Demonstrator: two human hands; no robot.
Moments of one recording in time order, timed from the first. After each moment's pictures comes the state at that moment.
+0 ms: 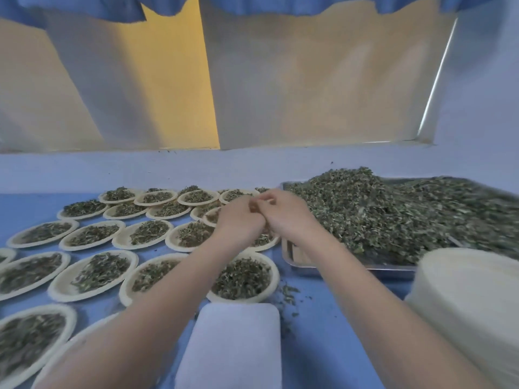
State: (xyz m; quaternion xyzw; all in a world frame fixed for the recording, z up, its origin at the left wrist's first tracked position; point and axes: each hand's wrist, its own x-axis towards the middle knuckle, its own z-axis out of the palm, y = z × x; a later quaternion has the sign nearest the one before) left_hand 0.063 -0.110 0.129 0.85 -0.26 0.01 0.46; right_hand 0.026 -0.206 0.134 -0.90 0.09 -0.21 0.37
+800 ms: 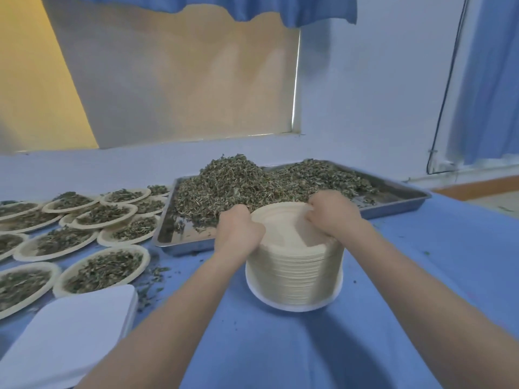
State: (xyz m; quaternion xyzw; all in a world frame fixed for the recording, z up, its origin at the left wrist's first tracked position) left_hand -0.102 -0.272 0.080 0.86 -0.34 0.00 0.37; right_hand -0.206 -0.399 0.099 -0.91 0.38 -0.13 0.03
